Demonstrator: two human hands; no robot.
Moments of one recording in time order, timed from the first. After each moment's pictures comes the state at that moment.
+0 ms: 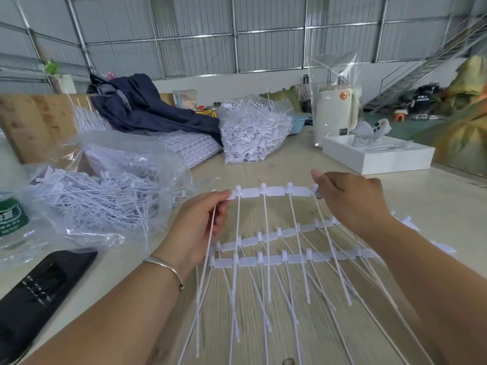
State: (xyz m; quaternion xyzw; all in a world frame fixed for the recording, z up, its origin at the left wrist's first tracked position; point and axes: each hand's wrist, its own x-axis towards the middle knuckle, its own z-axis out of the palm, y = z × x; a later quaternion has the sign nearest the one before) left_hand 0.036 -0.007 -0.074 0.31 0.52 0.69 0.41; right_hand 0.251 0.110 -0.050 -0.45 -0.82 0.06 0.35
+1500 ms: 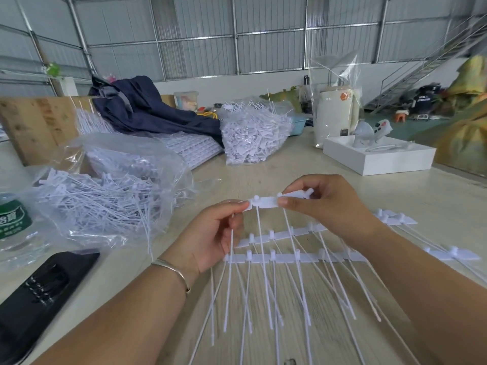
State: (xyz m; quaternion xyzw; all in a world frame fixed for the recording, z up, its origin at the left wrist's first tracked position) left_hand 0.052 -0.006 -0.075 0.33 0.46 0.63 0.53; right_hand 0.237 0.088 -0.053 -0.23 -0.78 0.39 0.42
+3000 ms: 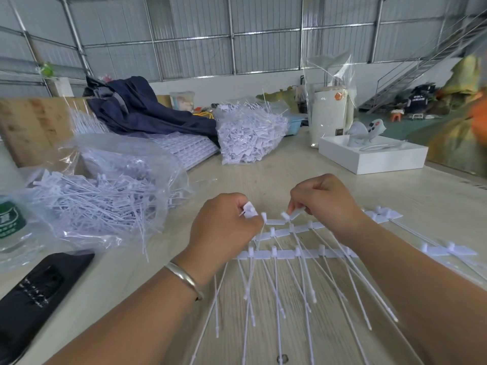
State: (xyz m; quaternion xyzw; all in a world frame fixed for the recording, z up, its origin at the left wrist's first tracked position) left_hand 0.081 -0.010 -0.068 0.56 0.71 0.44 0.00; right_hand 0.237 0.089 -0.050 -0.30 -0.75 0.43 0.39
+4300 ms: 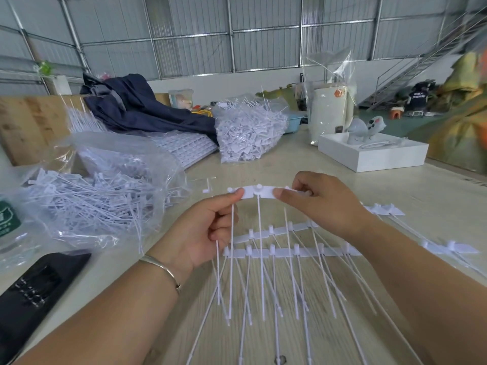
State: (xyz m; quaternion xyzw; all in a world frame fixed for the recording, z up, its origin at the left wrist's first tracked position) left_hand 0.062 -0.011 -0.060 0.28 0.46 0.65 0.54; right_hand 0.242 0.094 -0.050 -0.34 -0.85 0.19 0.35
